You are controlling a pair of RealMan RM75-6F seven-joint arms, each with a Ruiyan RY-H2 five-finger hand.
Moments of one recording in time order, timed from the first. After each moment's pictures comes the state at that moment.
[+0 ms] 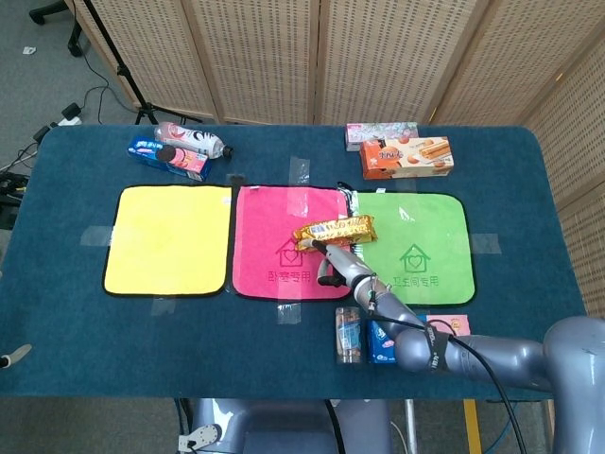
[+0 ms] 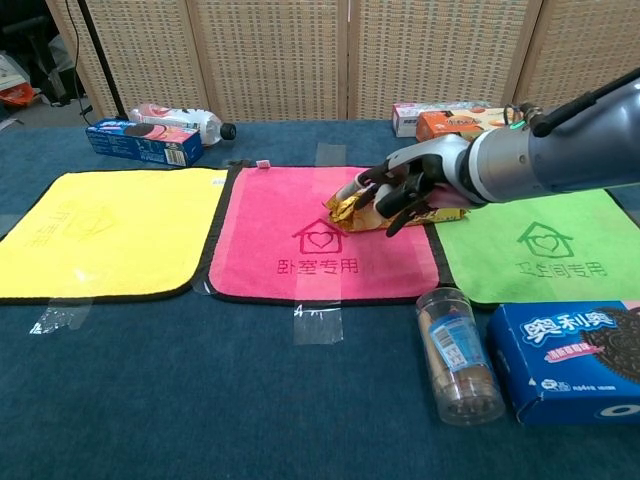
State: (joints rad) left arm -0.02 -0.93 -0.01 -1.67 1.44 1.42 -0.33; right arm 1.17 -1.42 0.16 -1.61 -0.31 0.65 0.06
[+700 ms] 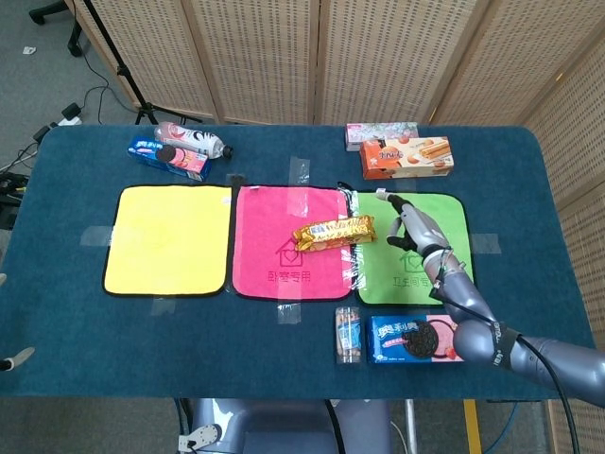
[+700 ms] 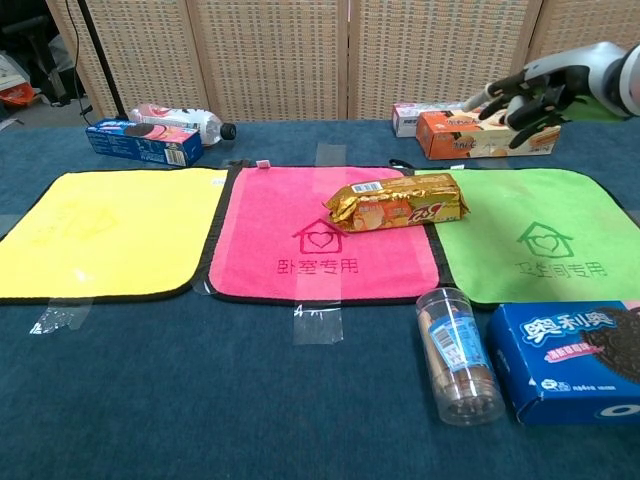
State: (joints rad) left arm -0.02 -0.93 0.00 -1.68 1.46 1.43 -0.30; right arm 1.00 -1.21 0.17 -1.59 -0.41 0.74 0.09
